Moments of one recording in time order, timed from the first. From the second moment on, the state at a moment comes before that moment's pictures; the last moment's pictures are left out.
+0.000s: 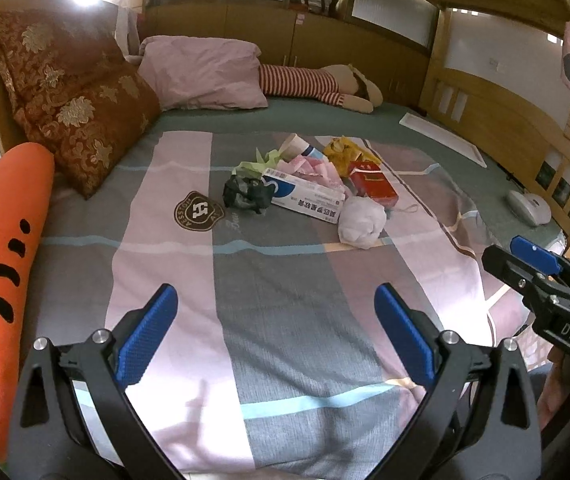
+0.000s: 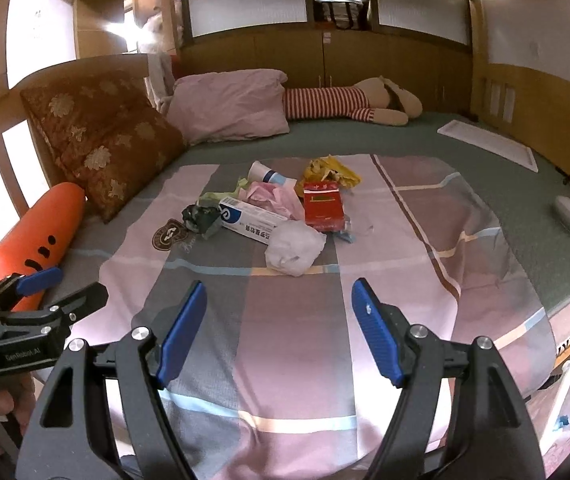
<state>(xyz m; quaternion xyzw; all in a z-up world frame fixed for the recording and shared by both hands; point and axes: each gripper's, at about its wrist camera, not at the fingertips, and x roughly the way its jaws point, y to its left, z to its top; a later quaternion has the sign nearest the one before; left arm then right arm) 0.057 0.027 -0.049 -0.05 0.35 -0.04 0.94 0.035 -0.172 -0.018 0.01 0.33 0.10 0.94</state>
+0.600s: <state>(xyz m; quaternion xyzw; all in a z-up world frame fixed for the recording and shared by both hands) 0.059 0.026 -0.053 -0.05 0.35 -0.04 0.93 0.036 -0.173 -0.019 0.01 0.33 0.10 0.94</state>
